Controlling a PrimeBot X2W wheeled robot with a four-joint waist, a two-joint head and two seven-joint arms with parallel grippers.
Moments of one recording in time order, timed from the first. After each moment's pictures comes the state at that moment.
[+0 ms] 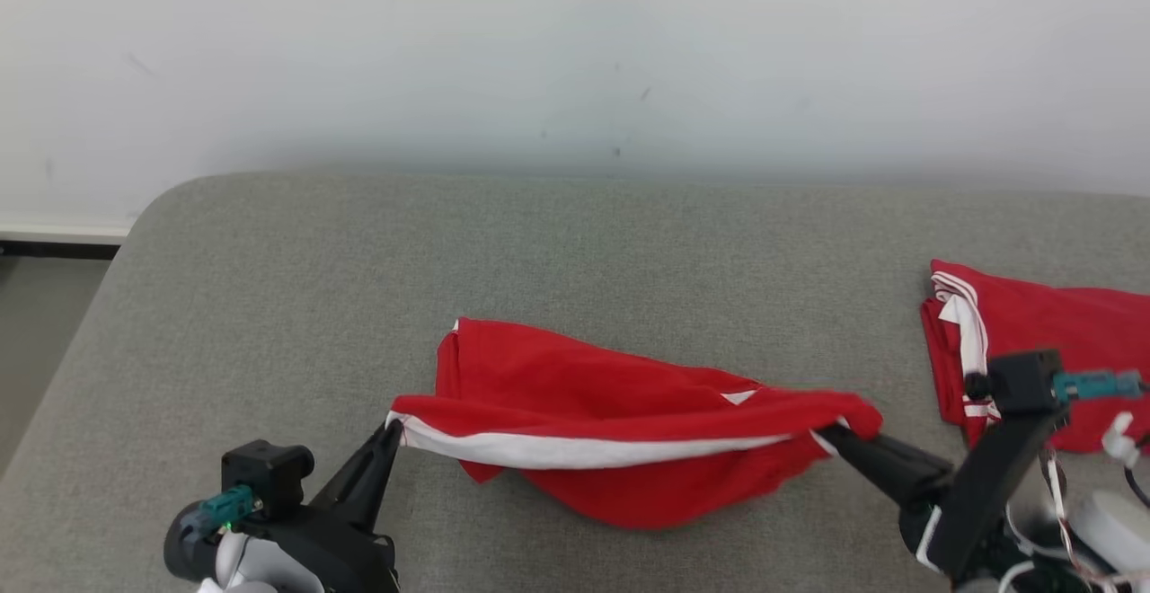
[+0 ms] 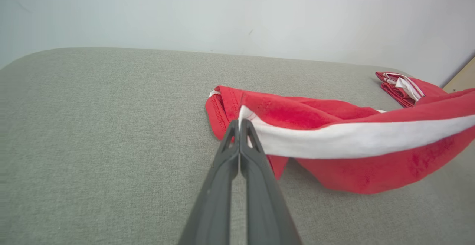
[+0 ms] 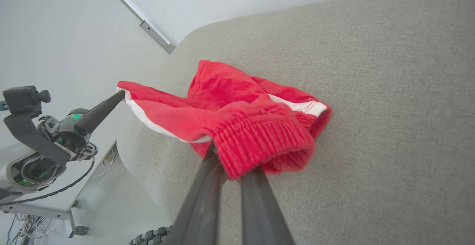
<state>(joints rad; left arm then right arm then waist) -0.40 0.45 -0.92 0.34 -0.83 0.12 -0.24 -0.27 -0.67 0.65 0.02 1.29 0.13 0.18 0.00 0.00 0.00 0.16</state>
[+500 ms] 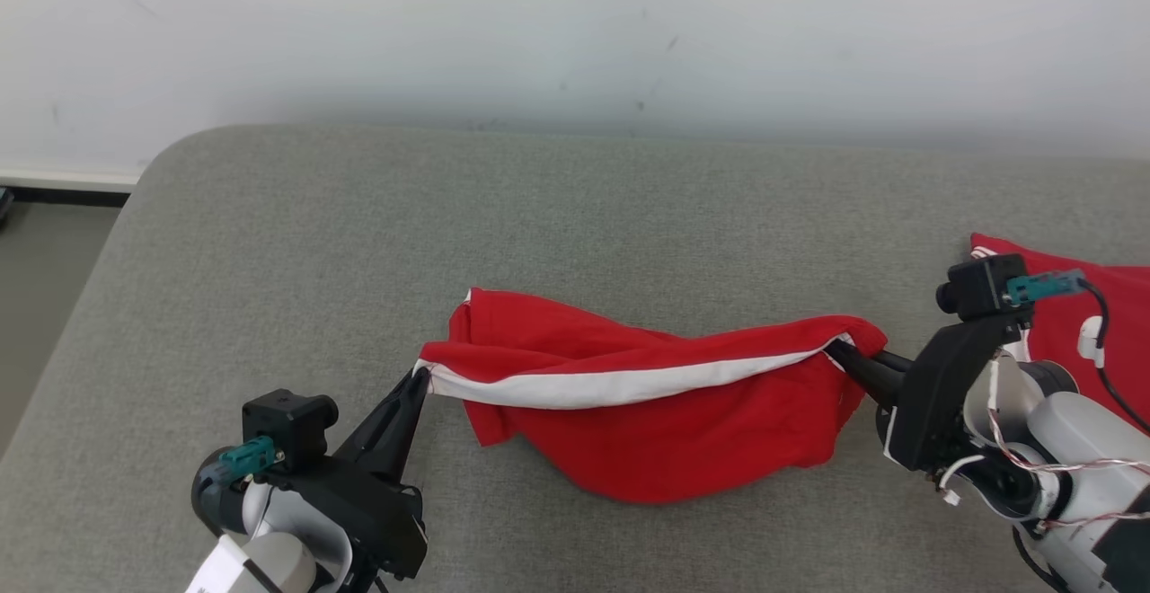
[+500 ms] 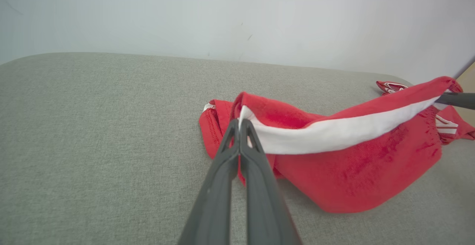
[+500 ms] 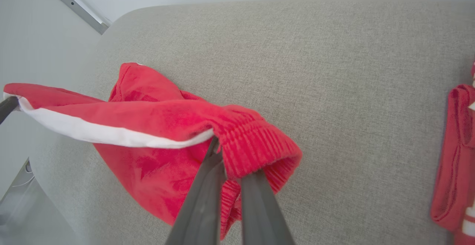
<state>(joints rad) -0.48 0.41 -0.92 0.33 -0.83 0.12 -0.23 -0.54 -0.56 0.71 0.30 1.15 0.01 0.27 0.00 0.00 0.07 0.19</state>
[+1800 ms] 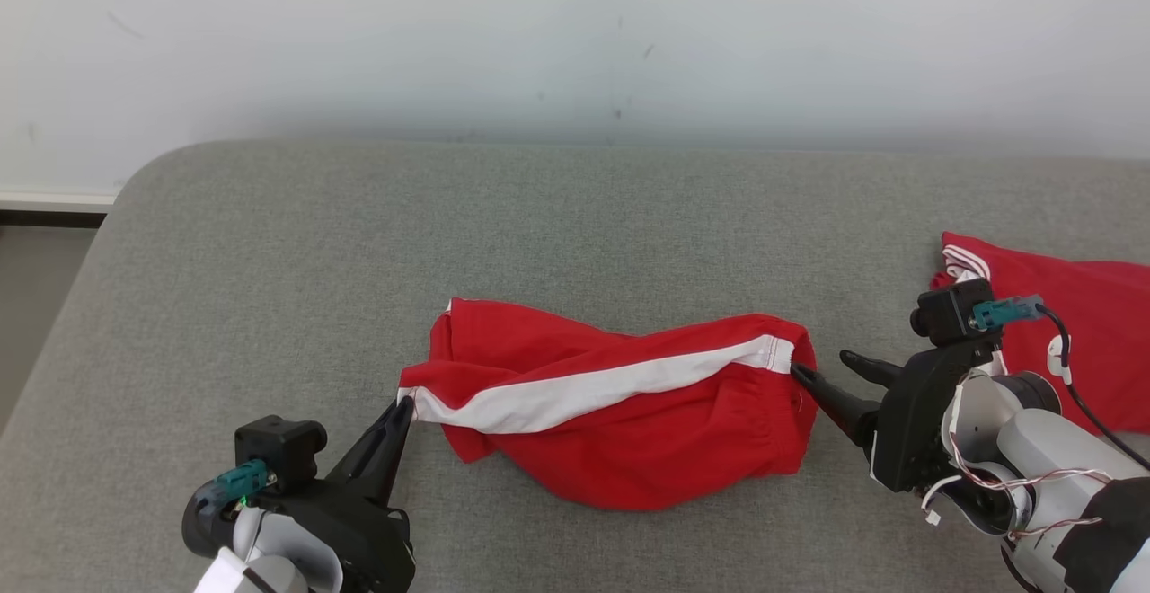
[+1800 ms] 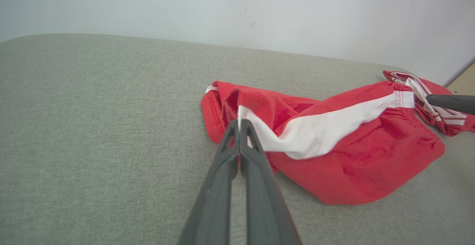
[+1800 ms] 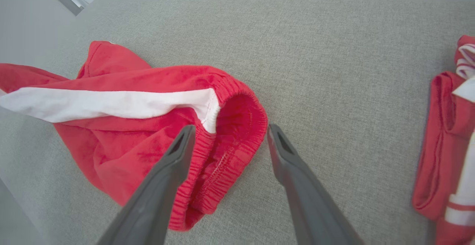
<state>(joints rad) -0.45 0.40 -0.90 0.41 -0.83 0.10 -0.24 -0.58 -0.48 0.79 0.51 1.06 0.10 0.19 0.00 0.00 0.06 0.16</state>
